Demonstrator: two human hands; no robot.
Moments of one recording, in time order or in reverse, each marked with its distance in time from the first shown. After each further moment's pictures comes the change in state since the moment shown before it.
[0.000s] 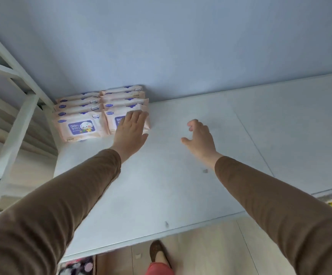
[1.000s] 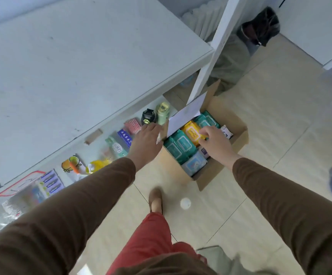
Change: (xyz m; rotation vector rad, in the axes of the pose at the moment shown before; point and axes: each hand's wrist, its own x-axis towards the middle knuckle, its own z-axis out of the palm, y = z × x) left_hand -0.005 0.789 0.174 -0.508 -0.416 0.410; right_hand -0.311 0.669 -0.364 -0.082 -0.047 0.566
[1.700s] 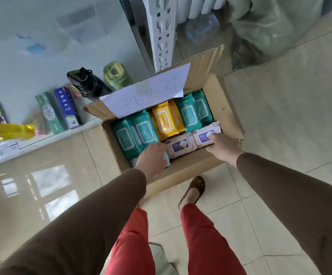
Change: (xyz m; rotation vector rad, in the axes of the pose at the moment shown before) left_hand 0.180 0.125 0.348 -0.085 -0.442 -0.508; right_hand 0.245 0.344 0.025 -0.321 -0.606 -0.002
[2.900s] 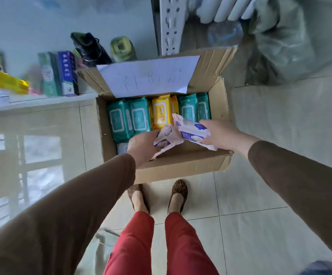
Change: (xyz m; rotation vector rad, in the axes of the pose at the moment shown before) left_hand 0.019 0.031 0.023 -0.131 0.153 -0.249; right_hand 0.008 -0.005 -0.074 -0.378 -0.032 -0.428
